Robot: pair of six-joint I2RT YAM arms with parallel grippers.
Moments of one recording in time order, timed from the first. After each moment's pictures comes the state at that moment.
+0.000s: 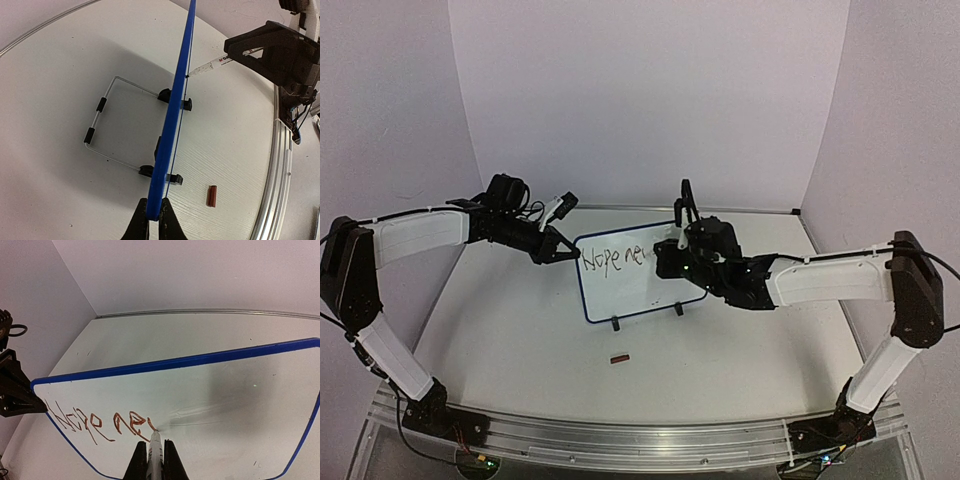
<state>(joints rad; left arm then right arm) -0.44 1.59 1.17 -0.36 0.69 0.21 0.92 1.68 1.07 0.25 0.36 0.49</state>
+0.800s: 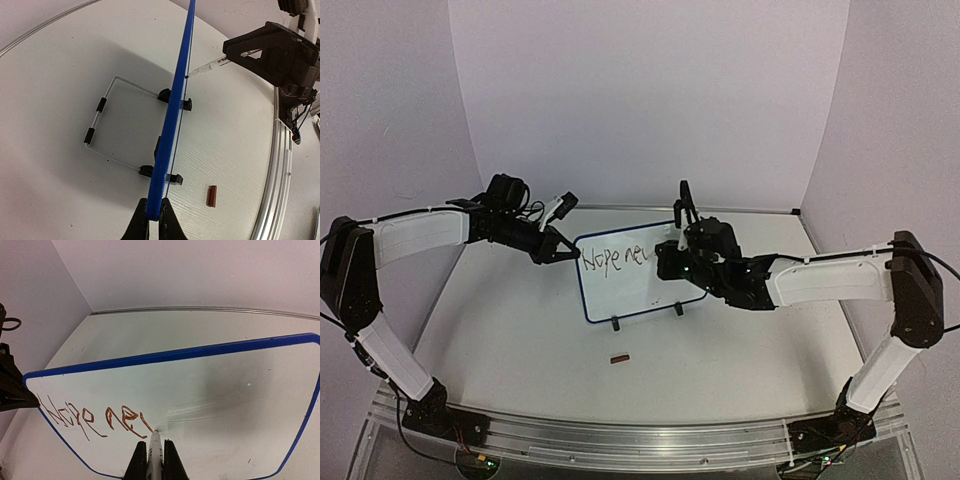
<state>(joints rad) -0.44 1.59 1.17 -0.36 0.69 0.21 0.92 1.68 1.07 0.23 0.37 0.47</state>
